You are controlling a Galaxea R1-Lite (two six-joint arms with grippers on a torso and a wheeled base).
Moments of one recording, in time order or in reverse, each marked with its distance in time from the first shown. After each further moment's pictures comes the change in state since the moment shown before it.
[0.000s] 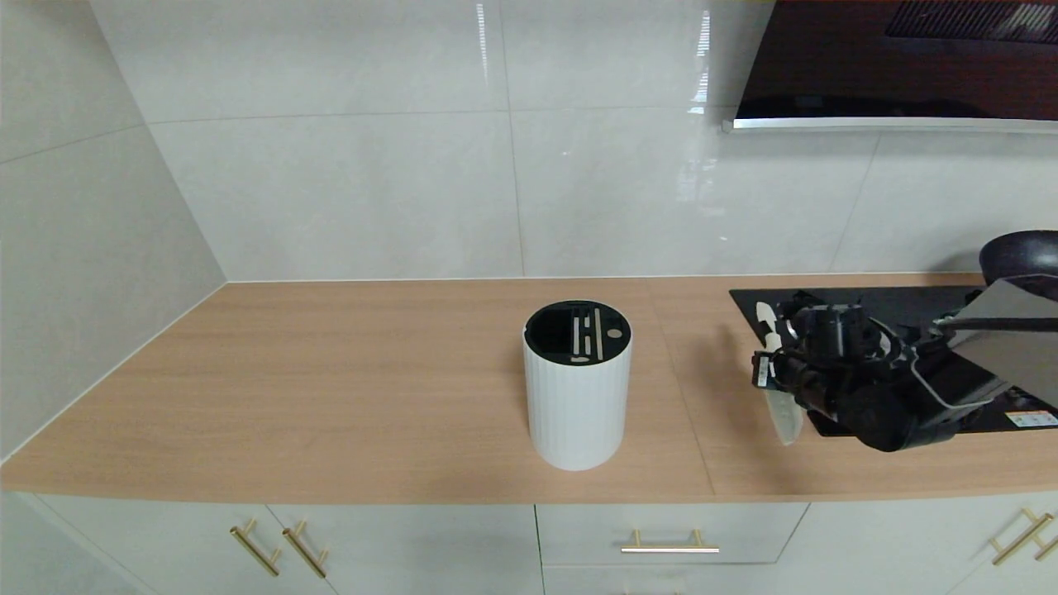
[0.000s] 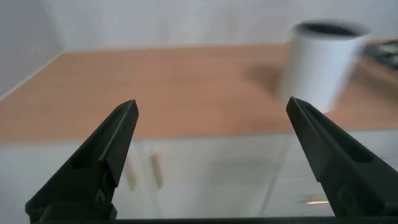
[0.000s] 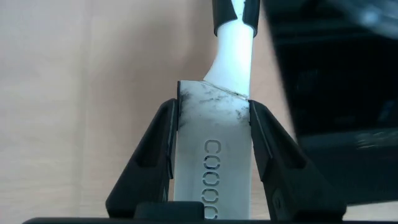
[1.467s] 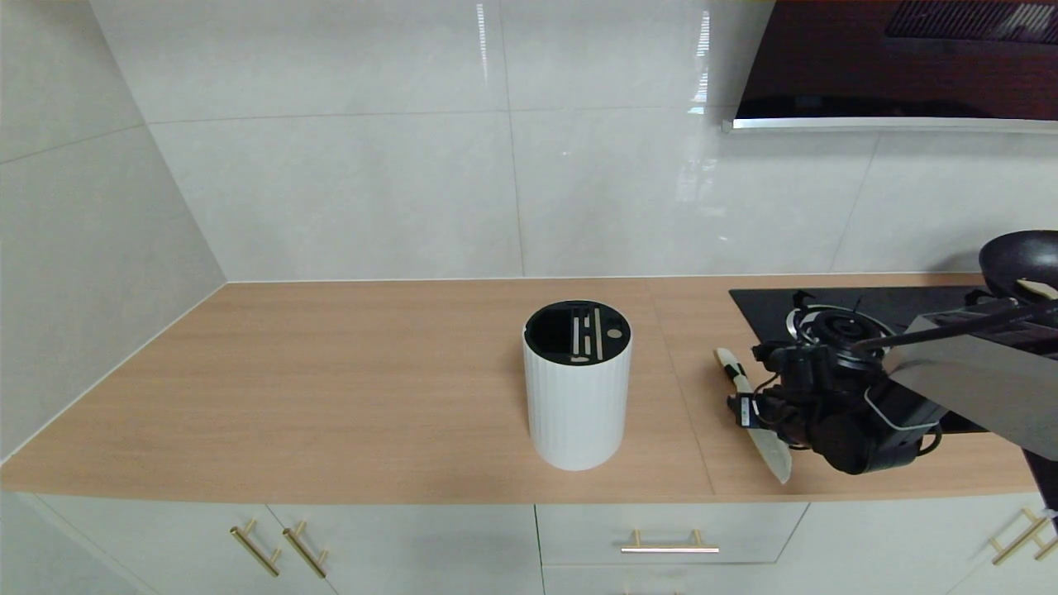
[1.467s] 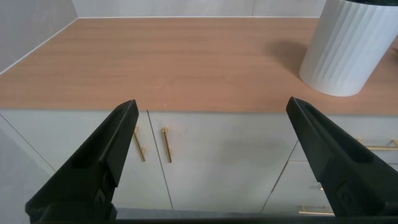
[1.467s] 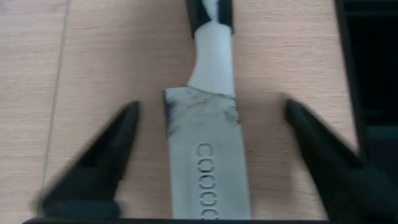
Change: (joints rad) left arm 0.005 -0.070 0.197 -0.035 0.189 -0.003; right arm -0.010 0.212 -0.056 -0.003 0.122 -0.040
